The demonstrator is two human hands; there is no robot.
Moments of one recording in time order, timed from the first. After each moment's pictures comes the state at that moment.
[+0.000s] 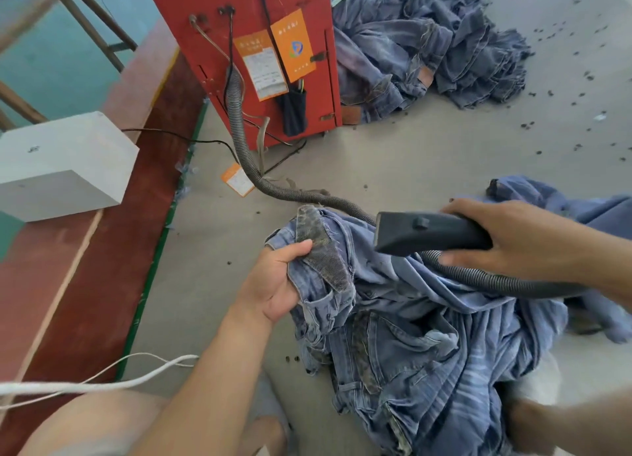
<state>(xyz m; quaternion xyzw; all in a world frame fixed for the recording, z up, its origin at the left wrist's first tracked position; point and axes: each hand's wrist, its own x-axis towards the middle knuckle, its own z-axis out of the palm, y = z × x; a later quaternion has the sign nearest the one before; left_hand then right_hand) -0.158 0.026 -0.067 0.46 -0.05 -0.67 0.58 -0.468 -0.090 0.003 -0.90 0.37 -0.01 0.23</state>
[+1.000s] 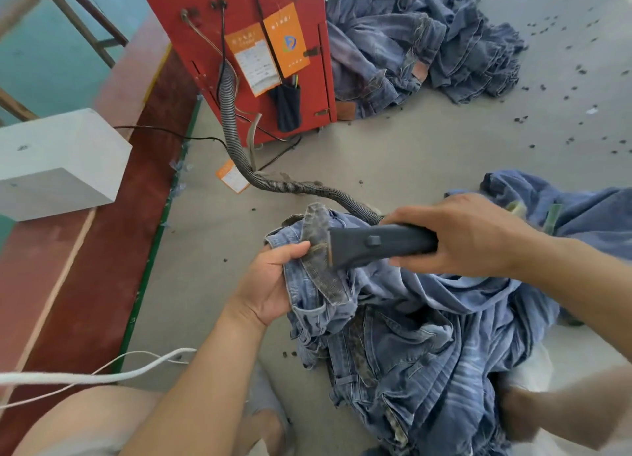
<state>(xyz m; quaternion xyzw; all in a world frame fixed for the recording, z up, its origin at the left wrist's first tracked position) -0.157 0.036 -0.070 0.42 -0.12 -0.72 0.54 -0.422 -0.073 0.003 -0.94 0.29 -0.05 0.19</state>
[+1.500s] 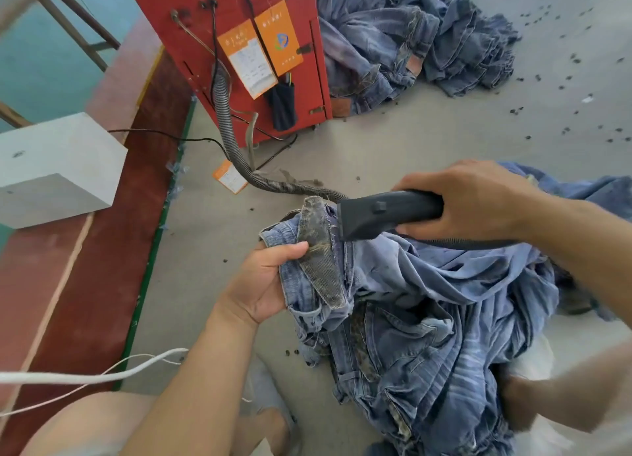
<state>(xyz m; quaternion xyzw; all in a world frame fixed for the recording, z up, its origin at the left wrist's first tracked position) -0.147 0.039 -0.065 0.40 -0.18 -0.74 0.52 -0.426 -0.096 0.017 -0.93 0.32 -0.08 0.18</state>
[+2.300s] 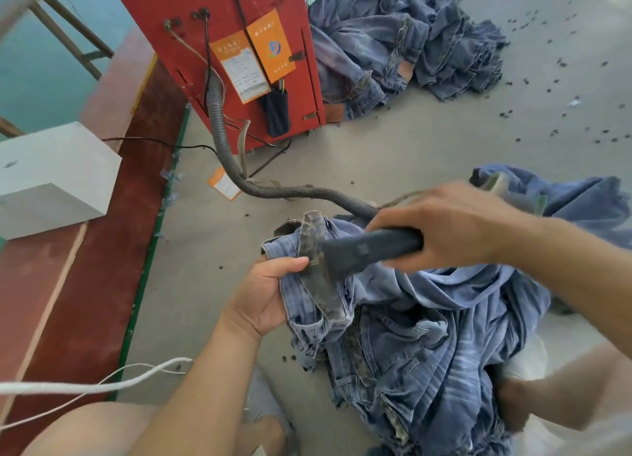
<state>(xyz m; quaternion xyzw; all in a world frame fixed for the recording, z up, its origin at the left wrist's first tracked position) -0.159 0.043 -0.071 0.42 -0.15 -0.74 0.51 -0.422 -0.079 0.014 -0.96 0.25 -0.04 0.14</state>
